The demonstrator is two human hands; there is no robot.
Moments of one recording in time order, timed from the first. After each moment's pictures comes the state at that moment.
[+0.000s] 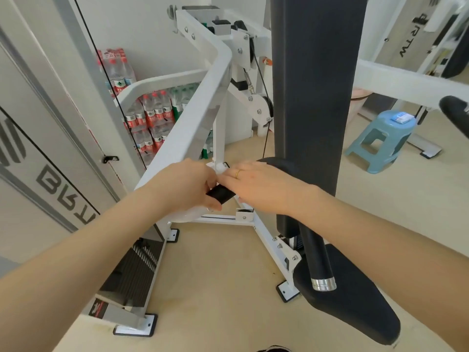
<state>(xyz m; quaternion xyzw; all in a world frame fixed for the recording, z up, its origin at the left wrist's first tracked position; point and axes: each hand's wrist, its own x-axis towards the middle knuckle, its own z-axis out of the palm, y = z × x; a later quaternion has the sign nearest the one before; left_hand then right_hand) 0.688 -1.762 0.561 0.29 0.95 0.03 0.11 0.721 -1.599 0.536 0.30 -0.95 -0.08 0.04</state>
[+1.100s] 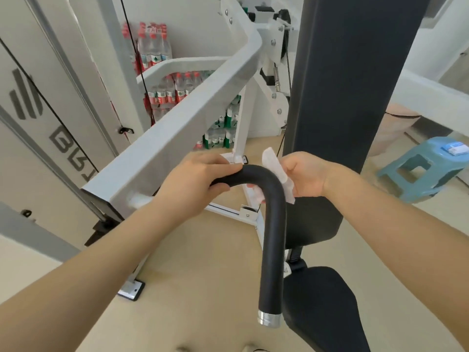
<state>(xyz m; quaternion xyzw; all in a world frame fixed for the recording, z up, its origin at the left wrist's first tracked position) 0.700 -1.708 0.524 0.31 0.92 0.20 -0.12 0.671 -1.485 0.552 -0.04 -0.68 0.61 -0.41</state>
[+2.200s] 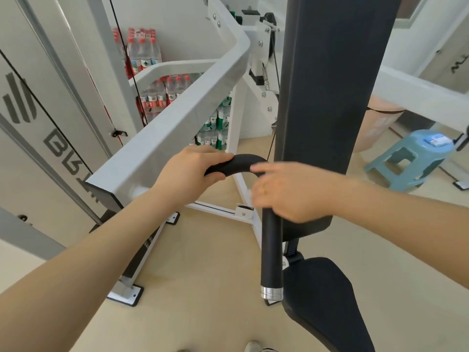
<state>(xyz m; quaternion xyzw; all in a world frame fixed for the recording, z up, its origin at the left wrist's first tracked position) 0.703 -1.712 0.523 0.29 0.92 0.24 -0.12 0.739 -1.497 0.557 0.51 -0.84 -0.17 -0.04</state>
